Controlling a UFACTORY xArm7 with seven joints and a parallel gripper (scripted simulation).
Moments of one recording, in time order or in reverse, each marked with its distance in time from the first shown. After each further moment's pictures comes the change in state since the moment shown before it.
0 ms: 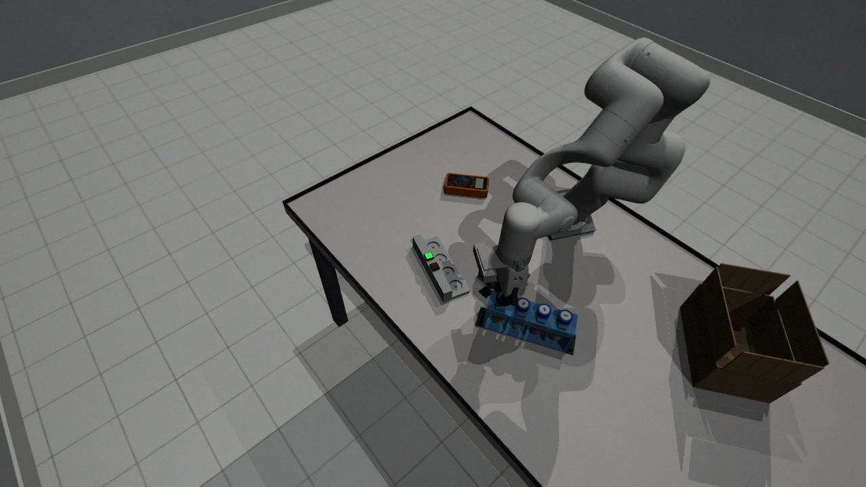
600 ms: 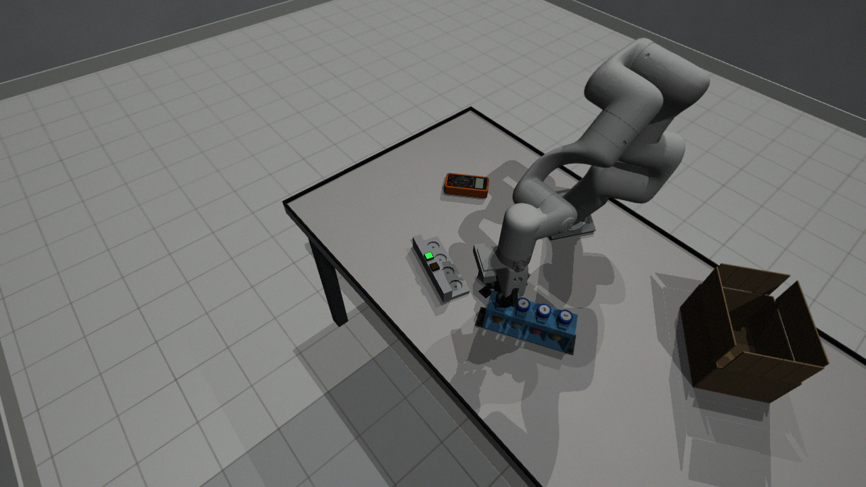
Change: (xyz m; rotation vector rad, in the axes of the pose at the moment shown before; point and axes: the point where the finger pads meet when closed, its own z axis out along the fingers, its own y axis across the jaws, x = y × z) arm 0.000 0.000 0.002 0.000 0.000 0.000
